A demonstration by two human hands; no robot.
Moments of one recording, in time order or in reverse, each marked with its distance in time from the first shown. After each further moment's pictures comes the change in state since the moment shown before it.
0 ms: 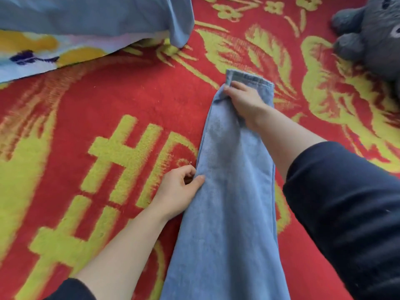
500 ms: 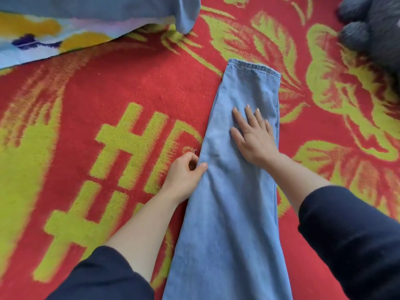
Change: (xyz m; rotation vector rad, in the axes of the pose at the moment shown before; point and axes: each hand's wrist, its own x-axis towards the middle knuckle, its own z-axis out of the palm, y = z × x) left_hand 0.003 -0.008 0.003 -0.088 0.026 -0.072; right_hand -0.060 0.100 -0.012 -1.016 -0.017 -0.309
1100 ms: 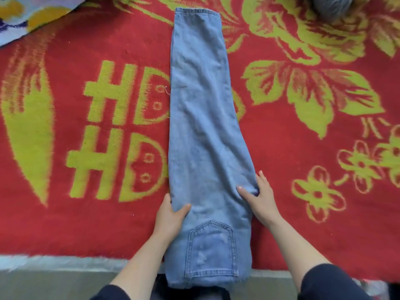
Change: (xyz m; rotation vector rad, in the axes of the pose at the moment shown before) left_hand -0.259 -0.124 0.023 -0.015 -0.099 -0.268; right_hand -0.387 -0.013 0.080 0.755 0.013 0.698
